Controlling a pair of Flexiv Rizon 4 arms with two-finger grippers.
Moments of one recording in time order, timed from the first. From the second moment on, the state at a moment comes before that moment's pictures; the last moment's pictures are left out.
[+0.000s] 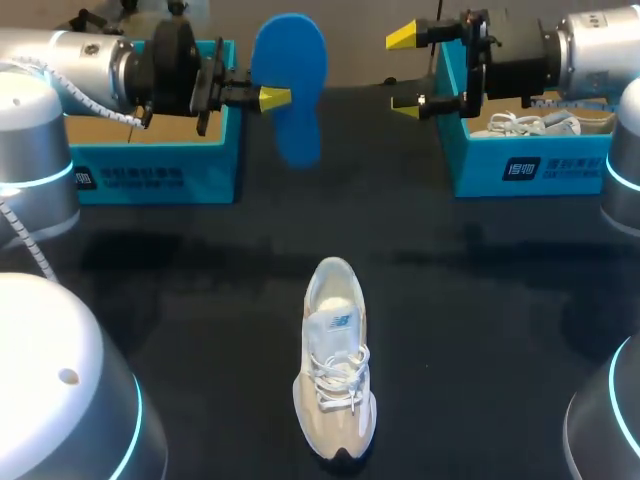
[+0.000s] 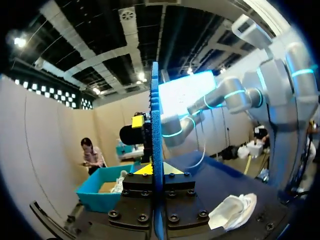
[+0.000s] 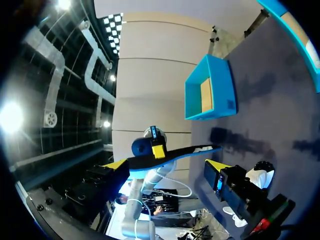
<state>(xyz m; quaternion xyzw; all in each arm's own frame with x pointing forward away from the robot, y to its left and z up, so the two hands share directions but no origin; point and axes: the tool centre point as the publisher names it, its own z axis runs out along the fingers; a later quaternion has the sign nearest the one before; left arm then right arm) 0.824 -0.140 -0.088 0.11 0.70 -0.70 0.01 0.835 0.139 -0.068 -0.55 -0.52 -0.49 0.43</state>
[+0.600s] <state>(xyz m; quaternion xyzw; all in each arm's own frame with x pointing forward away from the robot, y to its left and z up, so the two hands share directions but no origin) 0.816 -0.136 -0.084 -0.07 0.67 -0.70 -0.23 0.835 0.139 -0.068 -0.55 -0.52 -0.49 0.43</state>
